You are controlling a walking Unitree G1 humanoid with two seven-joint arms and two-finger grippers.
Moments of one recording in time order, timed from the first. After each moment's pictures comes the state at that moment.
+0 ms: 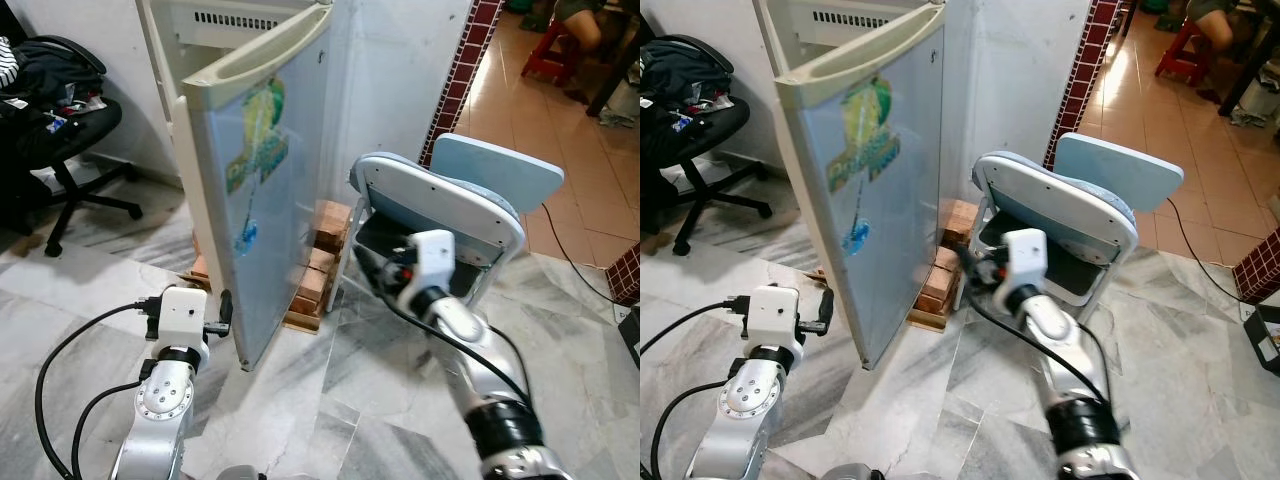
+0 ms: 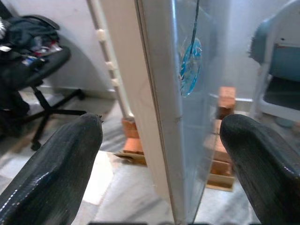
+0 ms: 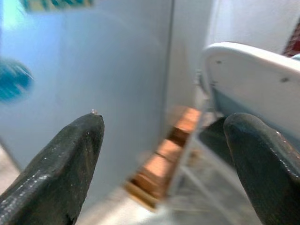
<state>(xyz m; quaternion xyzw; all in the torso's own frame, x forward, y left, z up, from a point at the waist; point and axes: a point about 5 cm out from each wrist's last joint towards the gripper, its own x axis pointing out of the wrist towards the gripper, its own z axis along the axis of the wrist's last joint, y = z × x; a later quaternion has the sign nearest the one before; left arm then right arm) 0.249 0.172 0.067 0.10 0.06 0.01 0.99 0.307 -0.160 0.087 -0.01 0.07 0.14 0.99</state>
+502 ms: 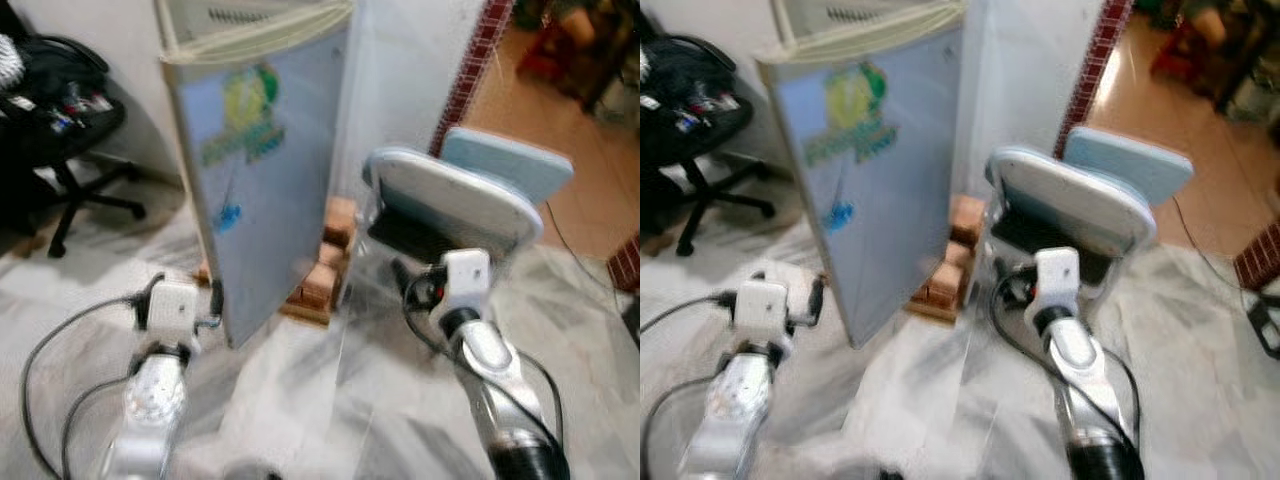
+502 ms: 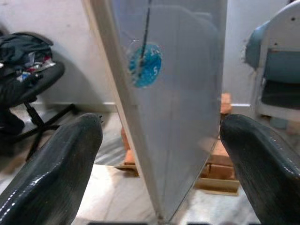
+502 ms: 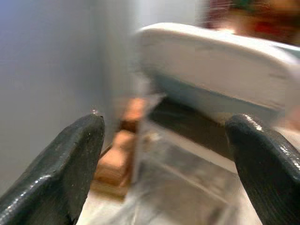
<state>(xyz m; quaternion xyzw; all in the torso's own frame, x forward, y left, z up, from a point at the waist) 0.248 0.172 0.065 0.10 0.05 0.00 0.99 0.285 -0.183 0.080 0.02 0.07 -0.03 1.00</state>
